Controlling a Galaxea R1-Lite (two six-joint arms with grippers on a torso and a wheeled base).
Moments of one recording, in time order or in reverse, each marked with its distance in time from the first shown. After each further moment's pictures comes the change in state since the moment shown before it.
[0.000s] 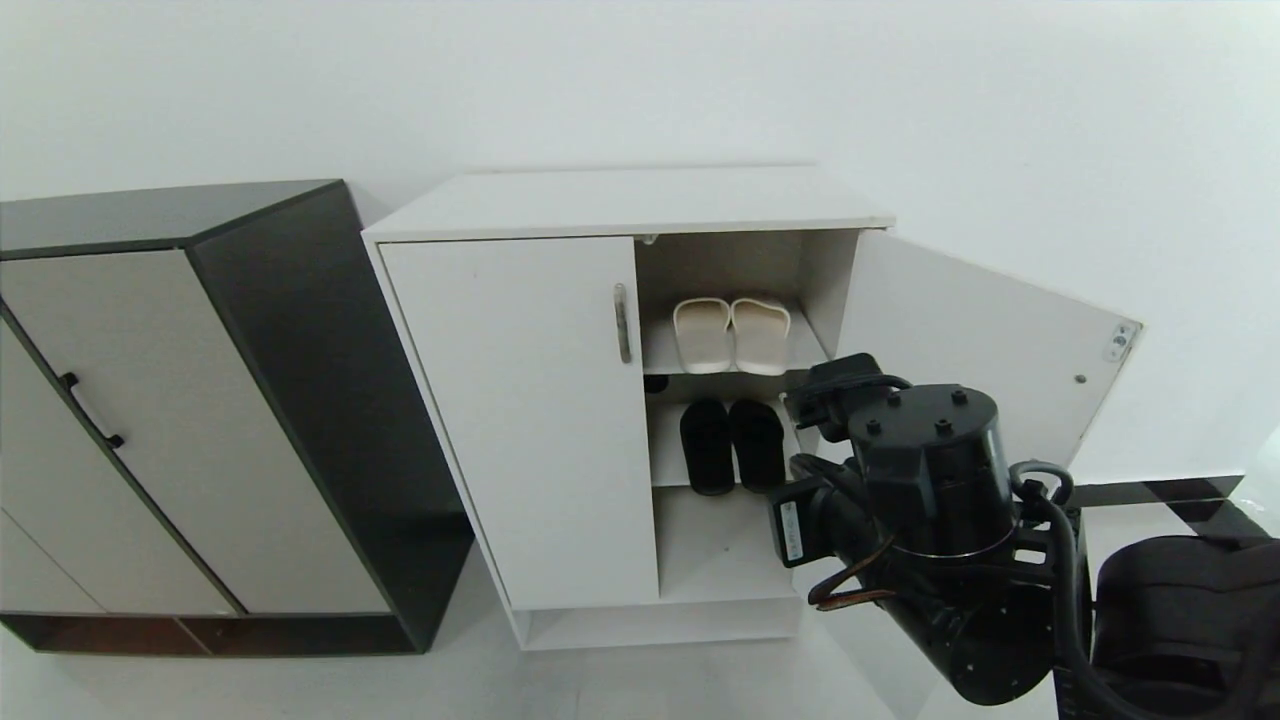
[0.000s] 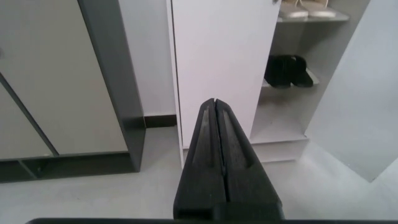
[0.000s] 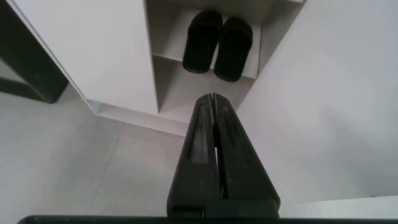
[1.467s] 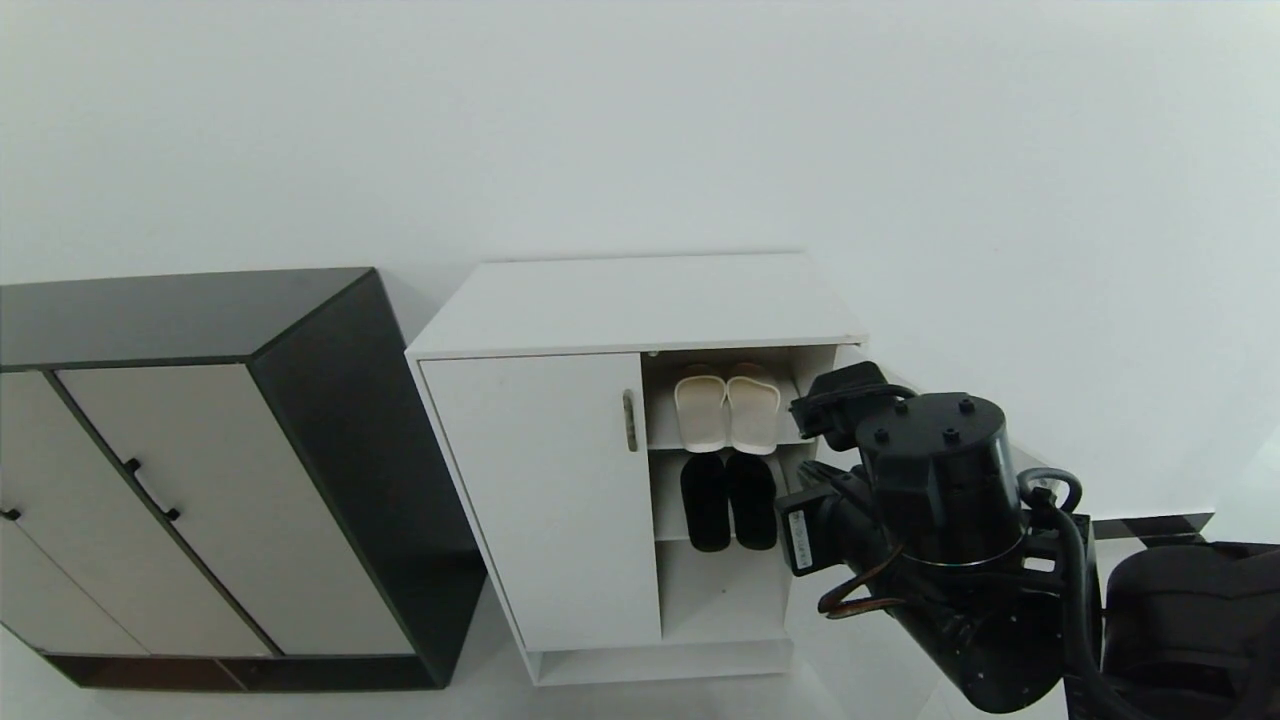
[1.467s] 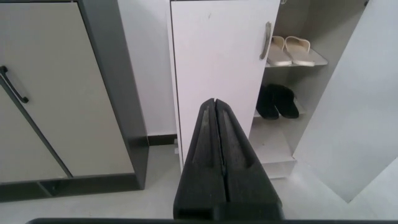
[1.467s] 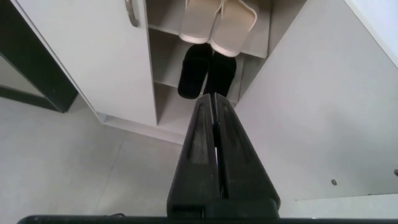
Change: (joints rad) left arm 0.000 0.000 0.000 0.000 0.000 -0.001; right arm 0.001 -0.007 0.027 -0.003 0.000 -0.020
